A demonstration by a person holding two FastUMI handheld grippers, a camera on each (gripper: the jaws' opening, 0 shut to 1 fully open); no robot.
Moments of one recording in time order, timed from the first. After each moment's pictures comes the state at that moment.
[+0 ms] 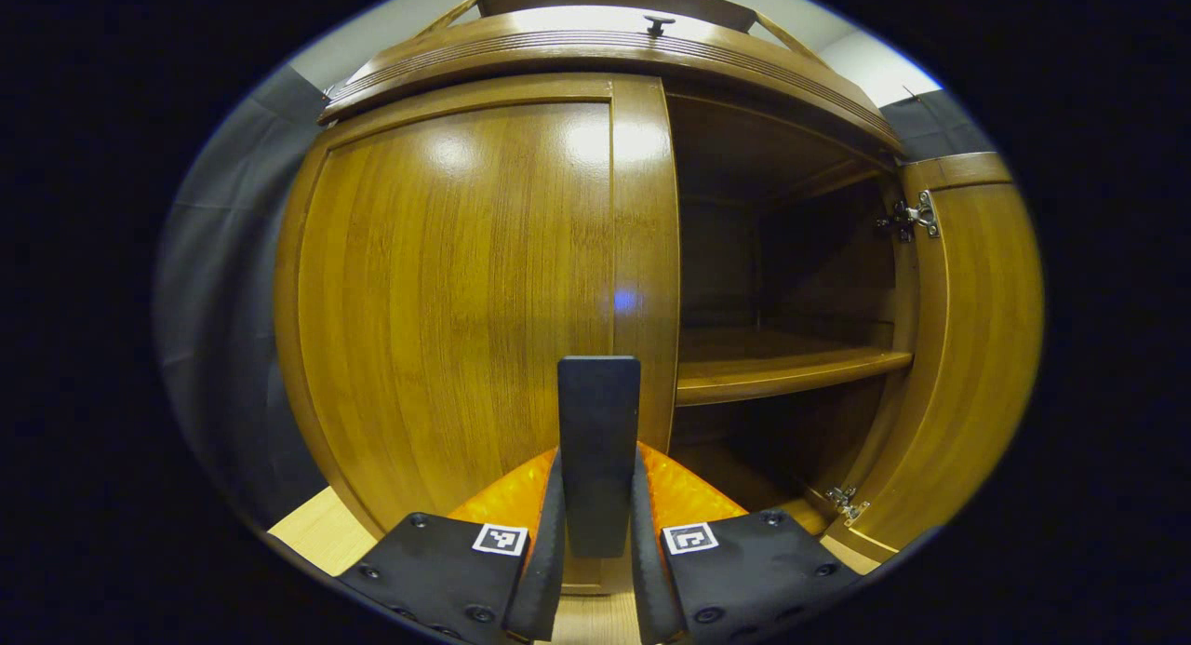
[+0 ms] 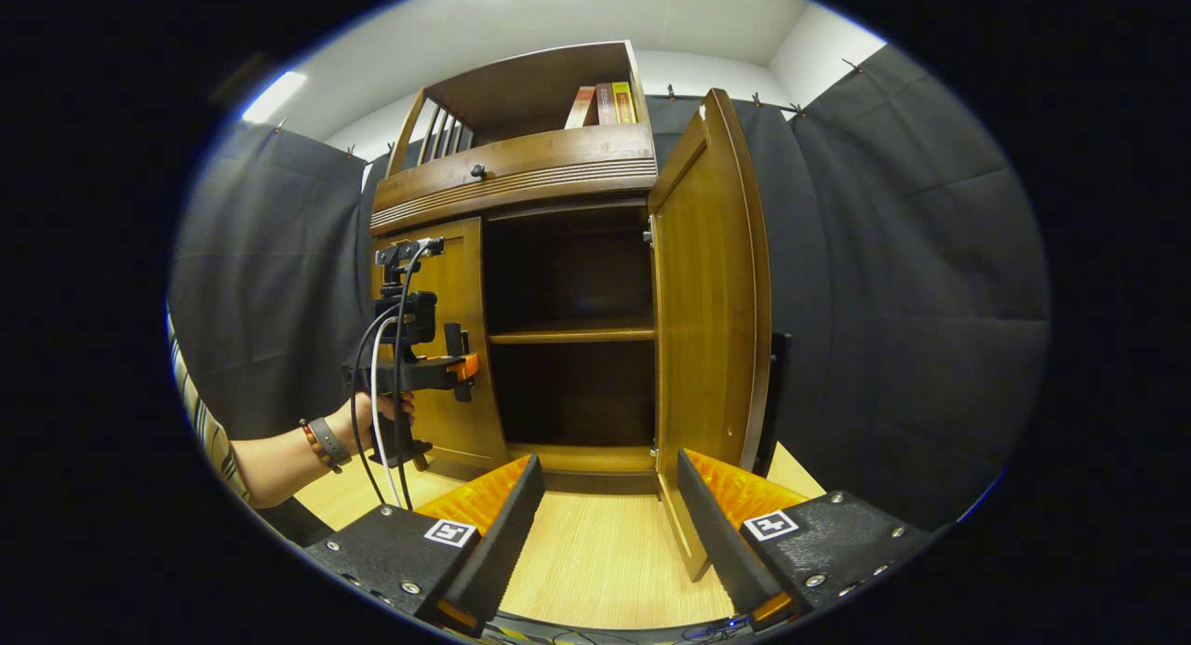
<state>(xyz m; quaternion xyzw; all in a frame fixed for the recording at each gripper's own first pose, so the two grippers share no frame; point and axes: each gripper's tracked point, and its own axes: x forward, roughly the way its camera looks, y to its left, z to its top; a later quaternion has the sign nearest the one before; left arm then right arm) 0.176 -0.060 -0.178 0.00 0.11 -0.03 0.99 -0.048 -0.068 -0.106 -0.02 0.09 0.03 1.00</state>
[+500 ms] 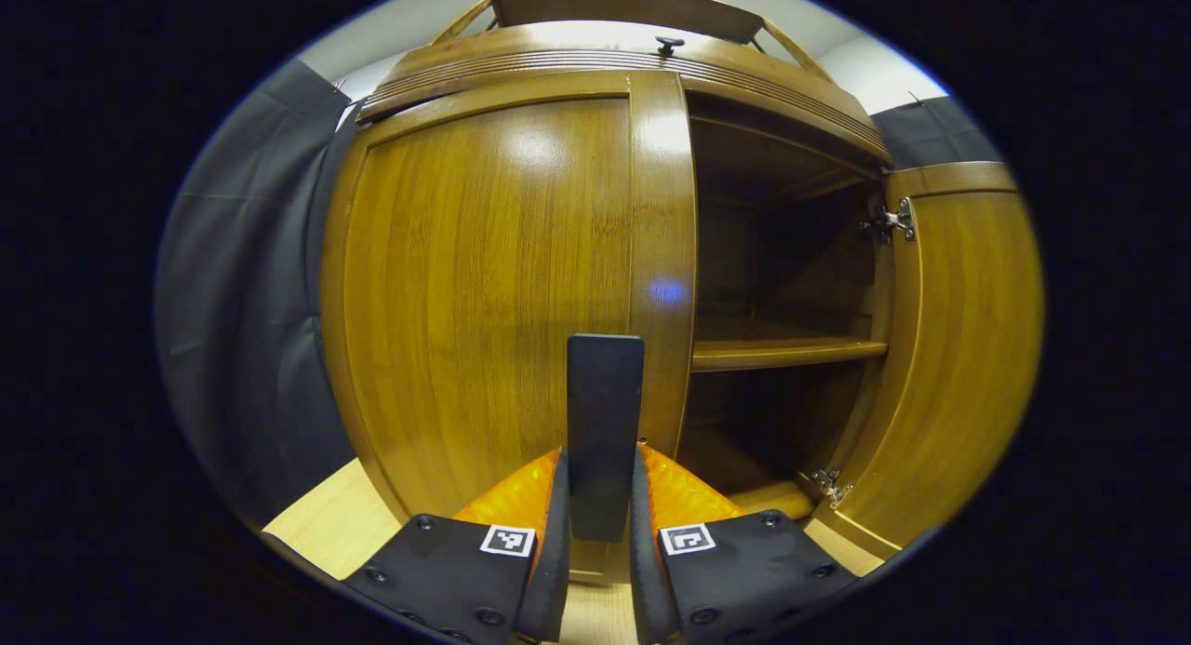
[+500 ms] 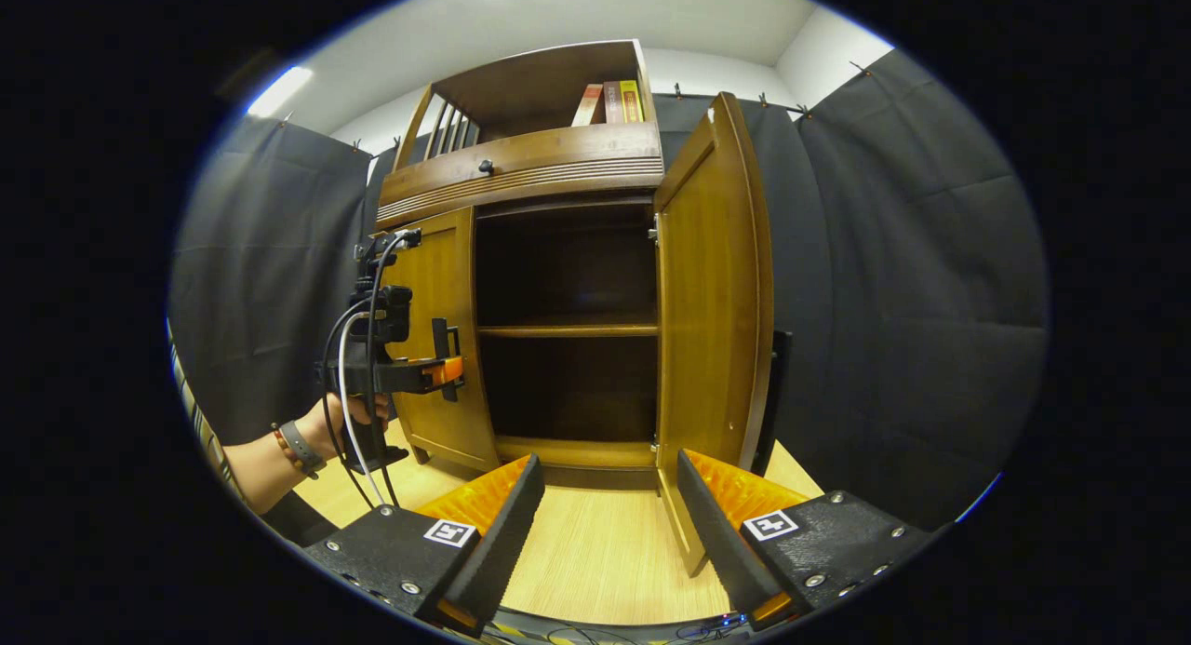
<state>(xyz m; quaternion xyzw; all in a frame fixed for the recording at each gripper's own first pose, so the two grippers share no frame) 0.122 -0.048 -0.175 -0.01 0.13 -0.02 0.99 -0.053 -0.061 -0.108 -0.03 0.10 0.04 0.99</state>
